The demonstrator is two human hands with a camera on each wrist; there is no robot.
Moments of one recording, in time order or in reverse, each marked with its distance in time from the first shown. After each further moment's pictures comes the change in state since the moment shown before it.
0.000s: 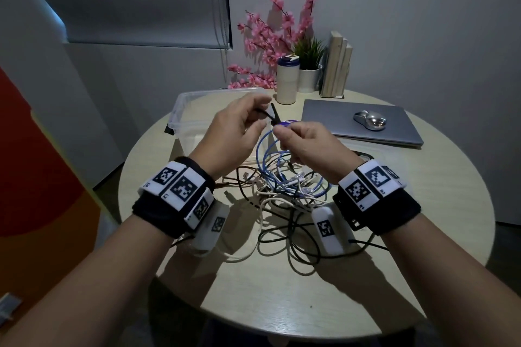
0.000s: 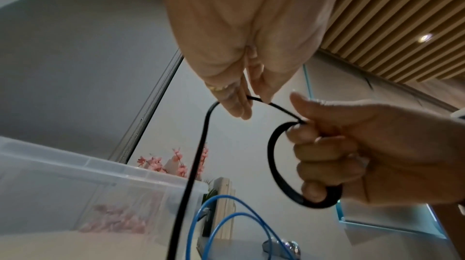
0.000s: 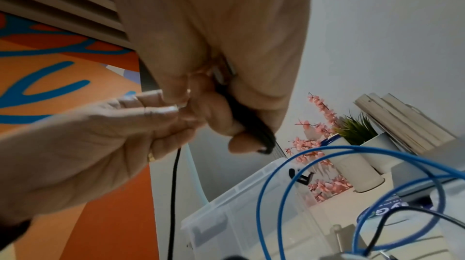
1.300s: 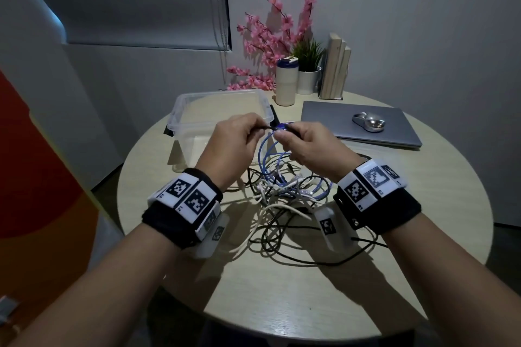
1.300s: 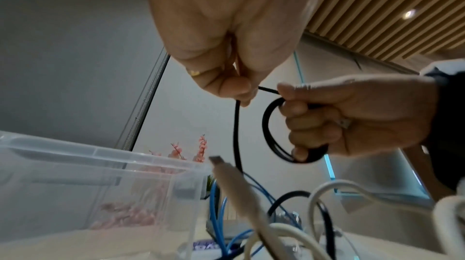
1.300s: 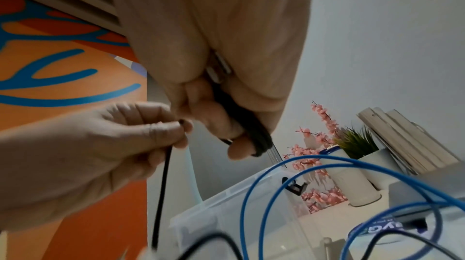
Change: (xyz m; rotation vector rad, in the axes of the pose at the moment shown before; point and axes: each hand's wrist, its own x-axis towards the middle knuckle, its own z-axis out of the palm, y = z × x) left_hand -0.009 0.003 0.009 0.267 0.084 -0.014; right_hand 0.001 -0.003 -0.004 -0.240 0.007 -0.071
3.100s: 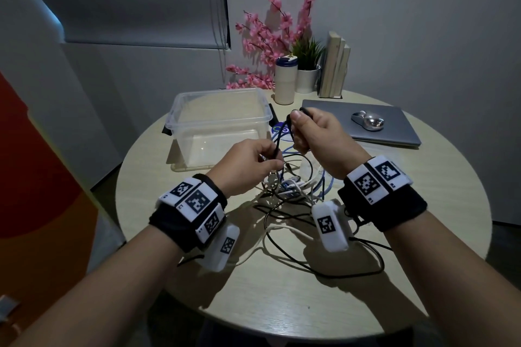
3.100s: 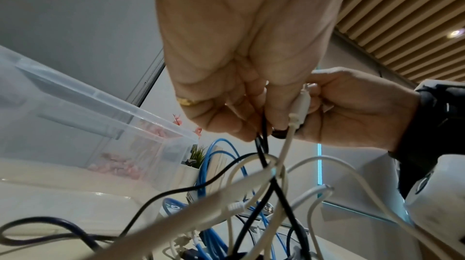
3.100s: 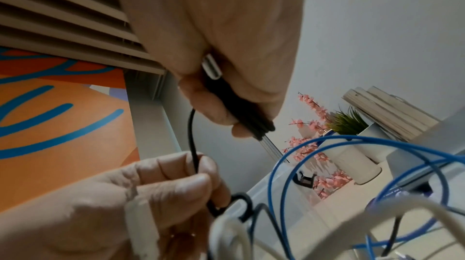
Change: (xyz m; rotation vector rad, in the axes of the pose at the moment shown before) left_hand -0.011 0.003 0.020 -0.246 -0.383 -0.302; right_hand 0.004 0.005 -0.006 0.379 0.117 -0.025
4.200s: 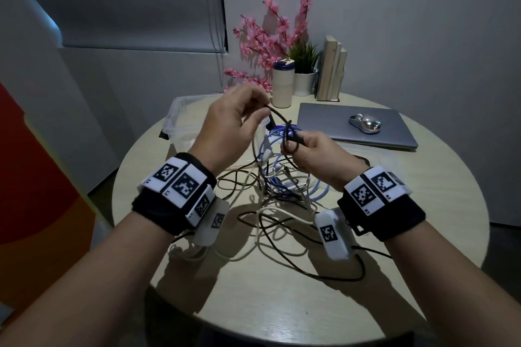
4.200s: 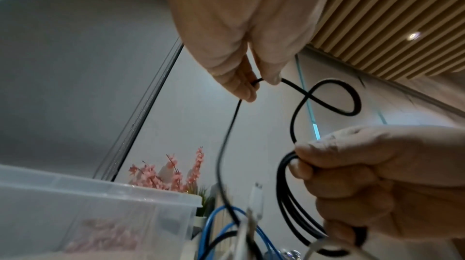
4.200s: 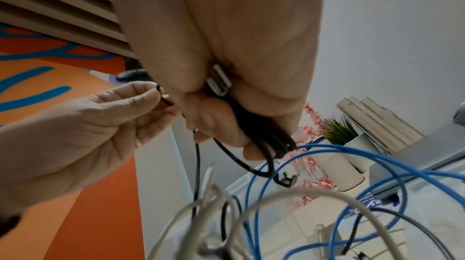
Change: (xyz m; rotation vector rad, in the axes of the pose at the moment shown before) left_hand 0.015 0.026 -0.036 0.068 0.424 0.476; right_hand -0.010 0.012 -0.006 -0.126 -0.157 0.165
